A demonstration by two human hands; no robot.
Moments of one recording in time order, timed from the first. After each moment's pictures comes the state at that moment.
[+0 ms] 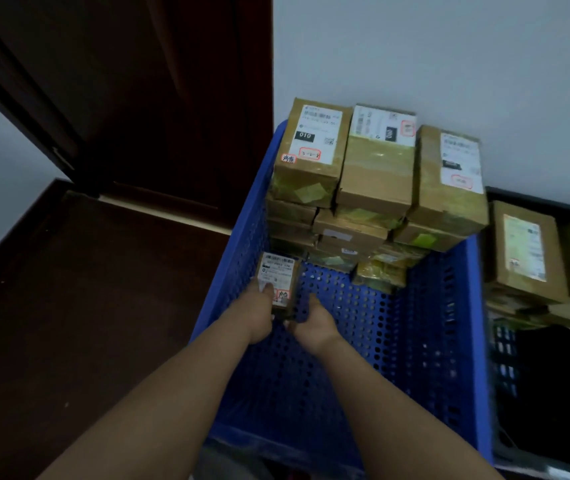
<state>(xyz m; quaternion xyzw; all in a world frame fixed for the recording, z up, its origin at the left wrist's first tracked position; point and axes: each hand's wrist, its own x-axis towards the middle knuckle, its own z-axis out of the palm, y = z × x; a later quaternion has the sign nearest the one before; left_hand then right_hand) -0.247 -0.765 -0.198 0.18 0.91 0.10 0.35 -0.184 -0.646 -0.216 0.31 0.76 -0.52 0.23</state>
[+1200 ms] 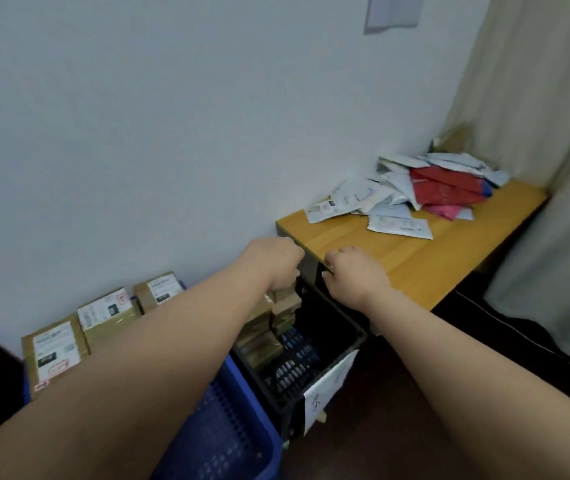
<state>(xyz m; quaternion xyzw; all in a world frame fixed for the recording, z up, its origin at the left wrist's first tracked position) -0.040 -0.441 0.209 0.75 0.65 -0.10 -0.03 0.120 -0.409 0.183 0.48 0.88 -0.03 -0.05</state>
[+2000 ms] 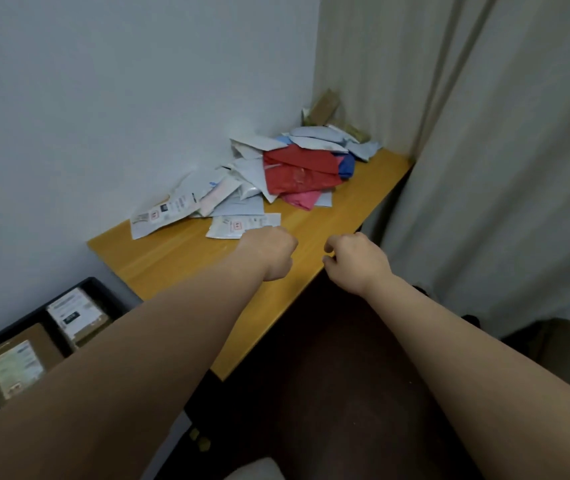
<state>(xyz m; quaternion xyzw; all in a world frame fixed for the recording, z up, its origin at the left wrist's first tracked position) 0.333 -0.137 0.173 0.81 0.58 -0.10 0.02 0.500 -0.151 0.168 0.61 0.79 -0.05 -0.06</state>
